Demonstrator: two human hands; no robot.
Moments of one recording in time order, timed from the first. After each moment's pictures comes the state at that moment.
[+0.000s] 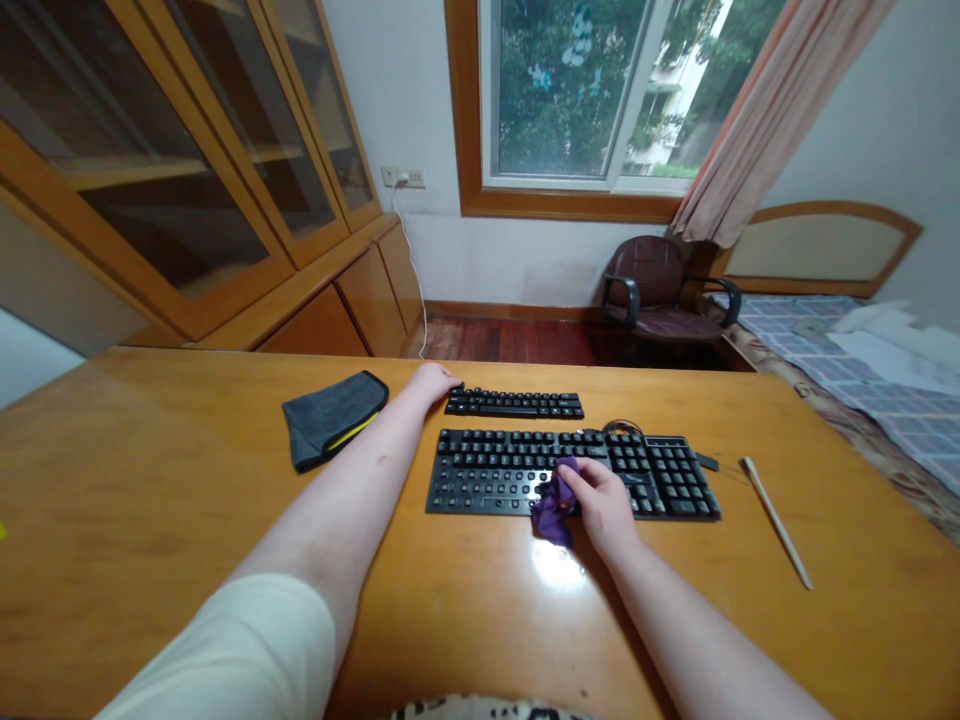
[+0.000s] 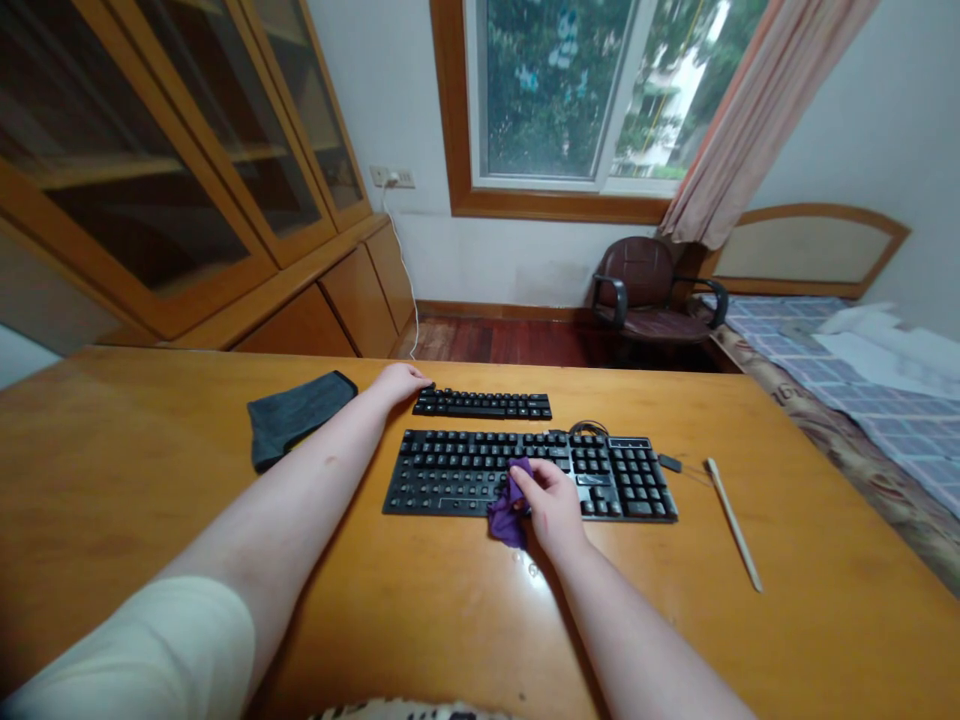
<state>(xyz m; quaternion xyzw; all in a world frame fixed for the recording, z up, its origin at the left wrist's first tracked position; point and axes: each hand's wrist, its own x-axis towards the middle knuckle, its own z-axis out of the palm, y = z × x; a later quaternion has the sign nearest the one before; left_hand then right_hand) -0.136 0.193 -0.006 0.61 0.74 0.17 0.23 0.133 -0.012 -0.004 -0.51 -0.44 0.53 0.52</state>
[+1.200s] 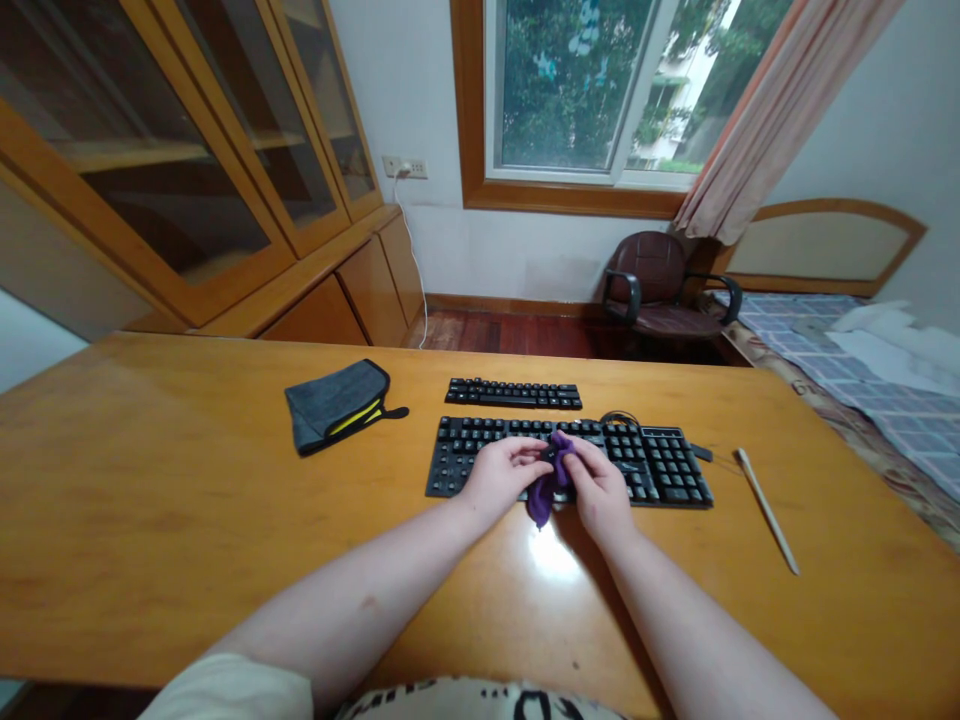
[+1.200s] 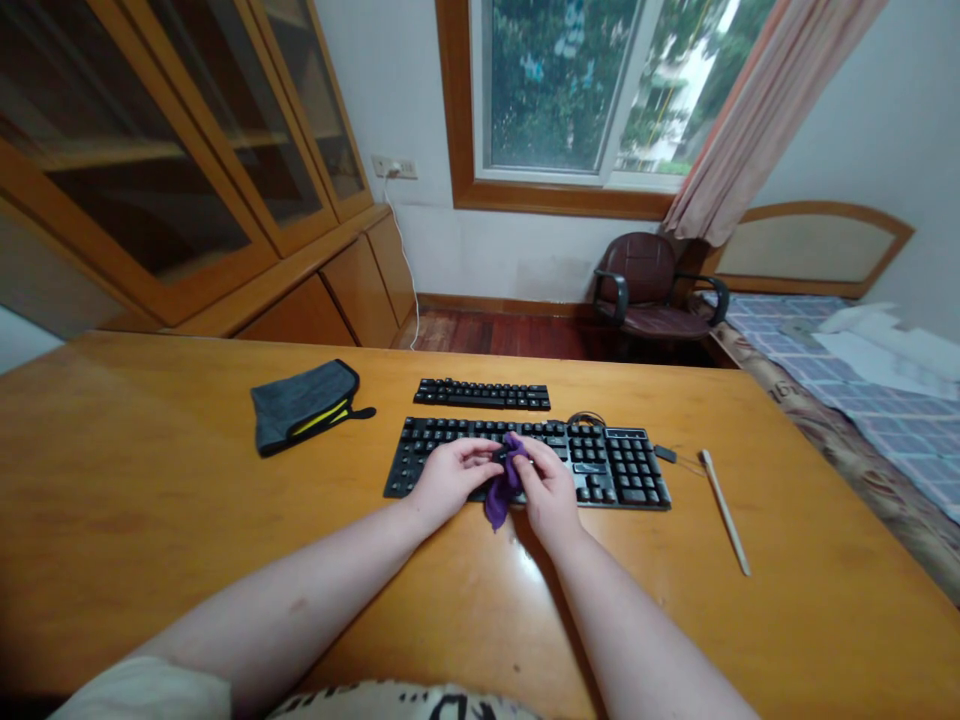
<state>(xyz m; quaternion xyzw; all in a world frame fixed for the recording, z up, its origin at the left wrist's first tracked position) -0.011 0.004 0.004 0.55 0.47 0.44 0.54 0.139 -0.014 -0.002 -0.49 -0.56 0.38 0.55</state>
